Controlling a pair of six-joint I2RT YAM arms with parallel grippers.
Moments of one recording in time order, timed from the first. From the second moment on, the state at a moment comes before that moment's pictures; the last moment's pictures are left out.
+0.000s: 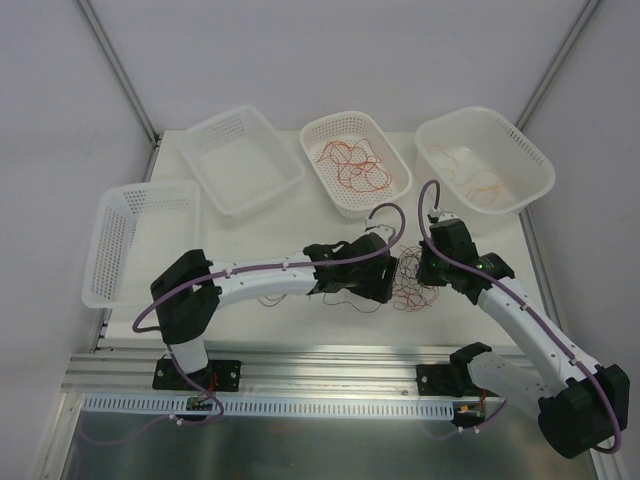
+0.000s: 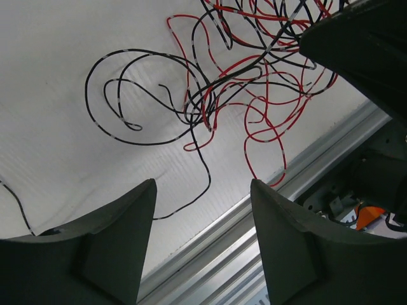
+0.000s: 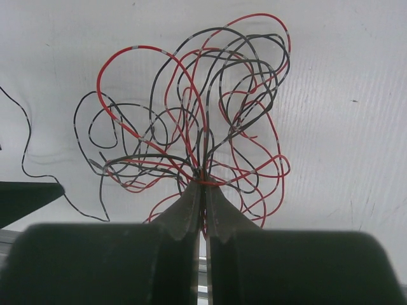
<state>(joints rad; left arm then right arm) -1.13 1.73 1.26 -0.36 -0.07 -0.68 0.44 0.97 0.76 -0.73 0.11 0.40</state>
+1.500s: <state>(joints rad) -0.68 0.76 1.00 -0.84 -0.37 -0.61 0.42 0.98 0.69 -0.72 0.21 0.41</state>
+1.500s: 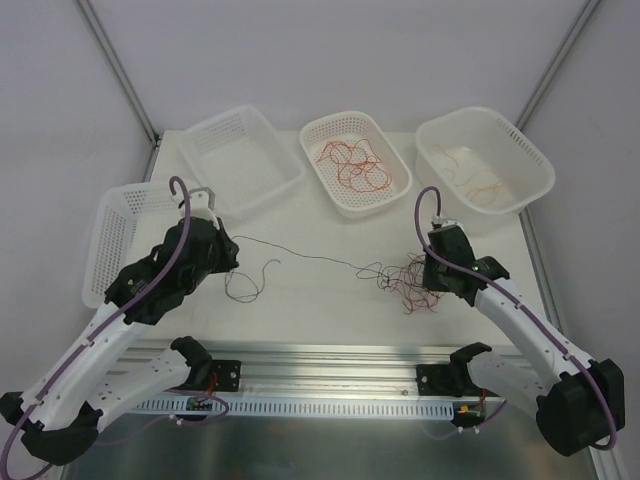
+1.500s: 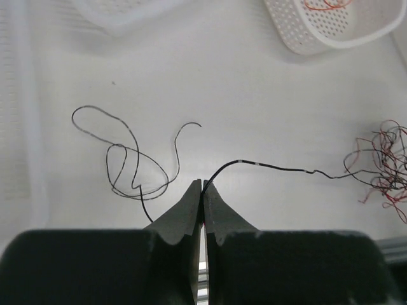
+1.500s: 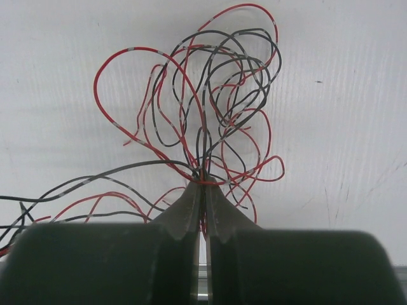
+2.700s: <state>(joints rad) -0.17 0.91 1.24 -1.11 -0.43 -0.30 0.05 0.78 0.88 -0.88 0.09 0.41</state>
